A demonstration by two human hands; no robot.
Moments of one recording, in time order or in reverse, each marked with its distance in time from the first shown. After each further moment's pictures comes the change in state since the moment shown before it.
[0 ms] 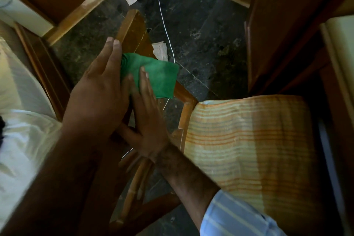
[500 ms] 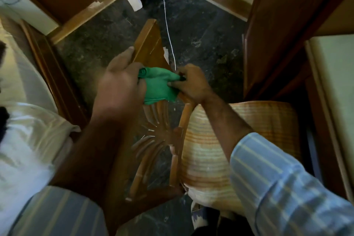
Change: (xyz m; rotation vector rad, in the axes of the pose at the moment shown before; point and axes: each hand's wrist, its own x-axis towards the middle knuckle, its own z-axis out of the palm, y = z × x) left_hand -0.012 0.013 -0.016 0.014 0.010 -0.031; right_hand 0.081 0.038 -0.113 -0.363 -0.241 0.388
